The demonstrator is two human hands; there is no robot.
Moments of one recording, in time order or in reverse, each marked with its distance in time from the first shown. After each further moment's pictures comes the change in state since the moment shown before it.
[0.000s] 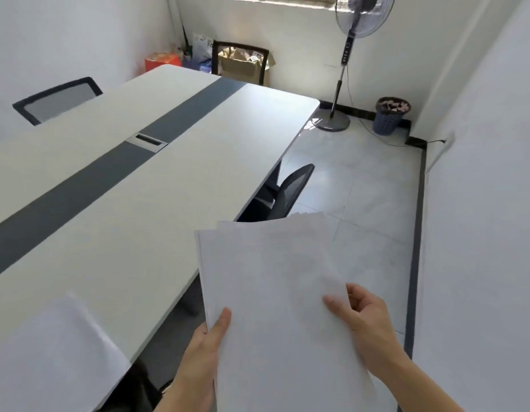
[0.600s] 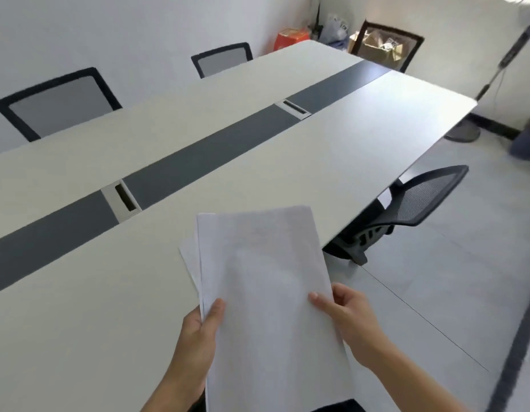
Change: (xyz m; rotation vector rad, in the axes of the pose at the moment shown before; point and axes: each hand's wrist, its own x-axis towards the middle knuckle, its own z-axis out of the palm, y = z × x) left_hand -0.122 0.008 -0.307 0.007 0.346 0.241; right_hand -0.120 0.078 0.290 -0.270 -0.443 0.140
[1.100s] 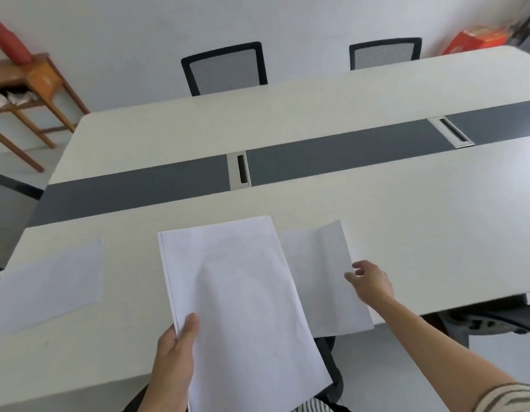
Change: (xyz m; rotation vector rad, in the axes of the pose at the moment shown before) left_hand -0.009 -0.027 -0.096 -0.263 0.769 0.004; right_hand 0.229 -0.002 0.103 -1.016 -0.129 -0.055
